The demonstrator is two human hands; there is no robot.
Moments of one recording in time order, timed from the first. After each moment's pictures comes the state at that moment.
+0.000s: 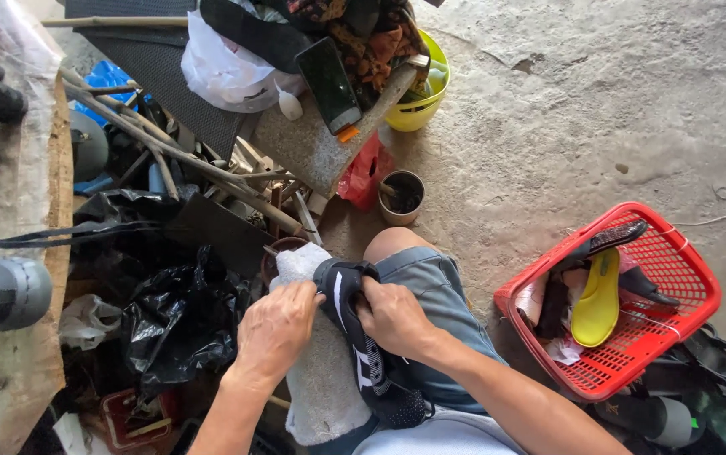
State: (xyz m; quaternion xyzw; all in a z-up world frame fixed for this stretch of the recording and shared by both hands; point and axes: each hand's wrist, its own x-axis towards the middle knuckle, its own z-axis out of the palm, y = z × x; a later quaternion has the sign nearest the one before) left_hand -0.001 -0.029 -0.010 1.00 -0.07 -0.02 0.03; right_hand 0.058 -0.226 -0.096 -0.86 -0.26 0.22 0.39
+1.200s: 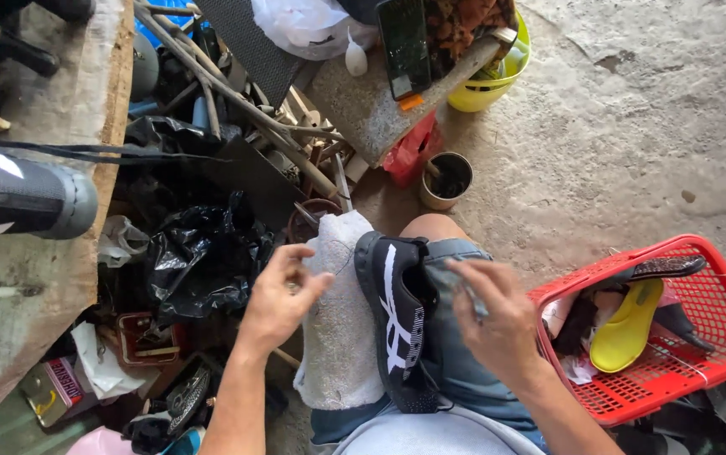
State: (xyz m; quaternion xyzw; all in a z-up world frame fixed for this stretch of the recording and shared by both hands) left_hand -0.021 -0.022 0.026 0.78 0.35 -0.12 0.51; right_hand 0.074 -0.299 -0.013 -0.83 -0.31 0.02 0.46
